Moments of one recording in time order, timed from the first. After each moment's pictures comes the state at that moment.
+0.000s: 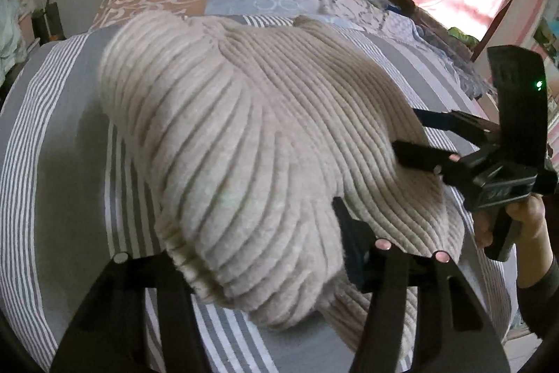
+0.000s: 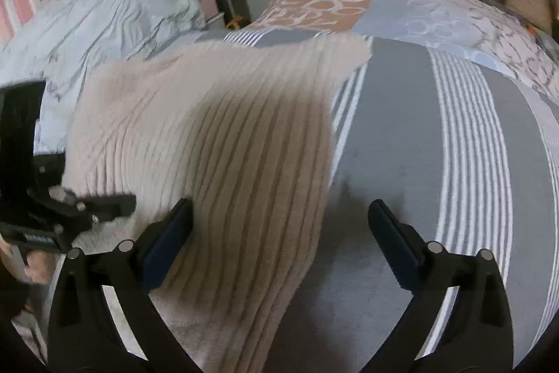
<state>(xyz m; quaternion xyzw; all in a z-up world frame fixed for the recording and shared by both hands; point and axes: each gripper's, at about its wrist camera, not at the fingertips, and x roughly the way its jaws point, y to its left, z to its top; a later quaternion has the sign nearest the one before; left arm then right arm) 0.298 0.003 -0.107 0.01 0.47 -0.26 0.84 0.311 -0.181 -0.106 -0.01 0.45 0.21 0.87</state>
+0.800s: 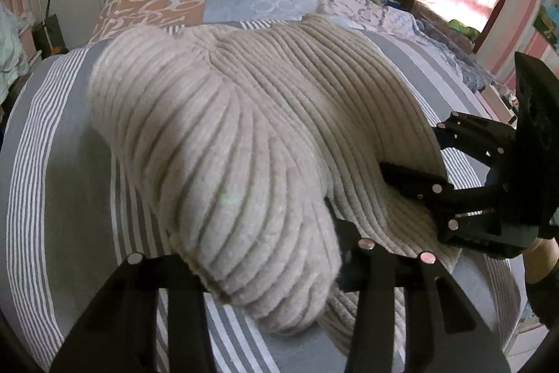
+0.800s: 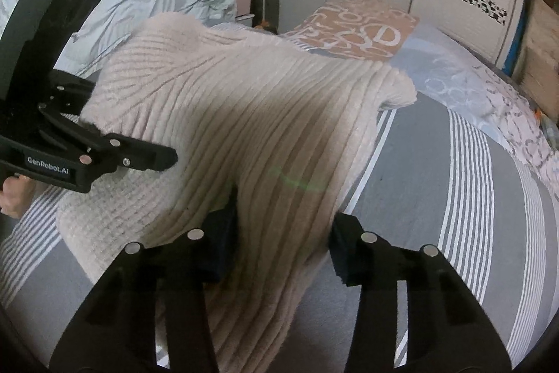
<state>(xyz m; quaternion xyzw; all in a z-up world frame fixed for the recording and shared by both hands) 0.297 -0.008 -0.099 0.03 0.47 -0.25 0.85 0.267 -0.154 -0.102 -0.13 0.37 0.24 0.89</state>
